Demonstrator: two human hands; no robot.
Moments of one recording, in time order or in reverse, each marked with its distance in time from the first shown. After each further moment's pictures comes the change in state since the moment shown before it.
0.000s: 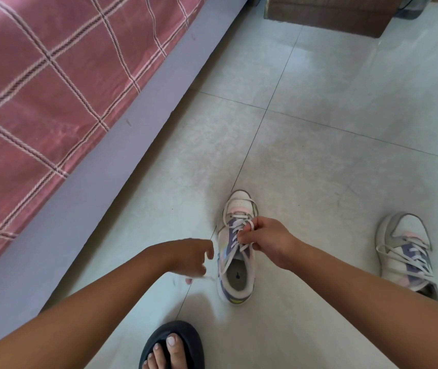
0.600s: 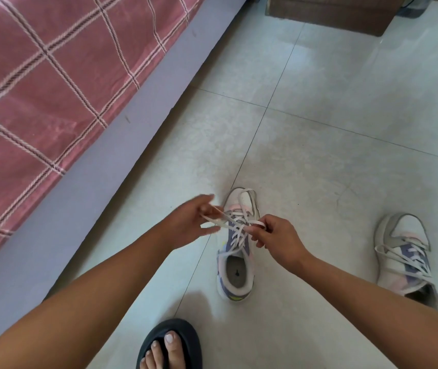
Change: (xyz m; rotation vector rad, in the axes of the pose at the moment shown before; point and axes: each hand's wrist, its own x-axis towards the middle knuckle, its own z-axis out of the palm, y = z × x) left_hand 0.032 -0.002 -0.023 -1.622 0.202 0.119; right_hand 0.002 0.022 -0.019 -0.362 0.180 -0.293
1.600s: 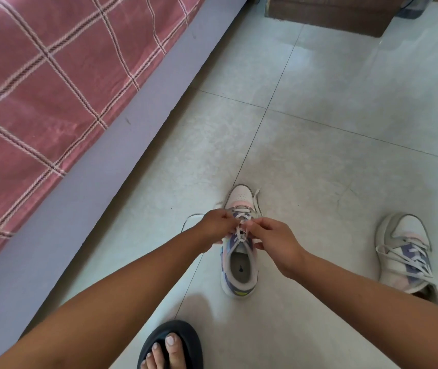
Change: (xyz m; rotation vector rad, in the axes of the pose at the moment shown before) left_hand 0.016 -0.017 0.043 0.654 0.191 -0.057; right_hand -0.014 -0.031 0.007 0.319 -0.055 0.242
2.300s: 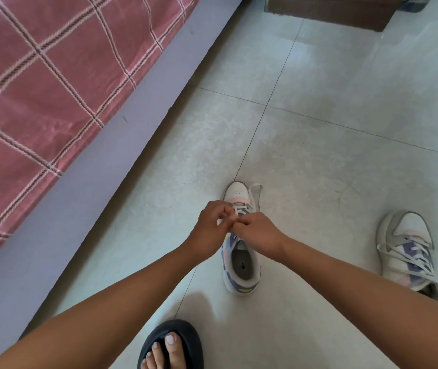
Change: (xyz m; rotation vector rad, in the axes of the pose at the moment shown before) left_hand -0.009 -0.024 0.001 0.034 0.193 0.440; right_hand 0.014 -0.016 0.015 -0.486 -0.155 -0.134
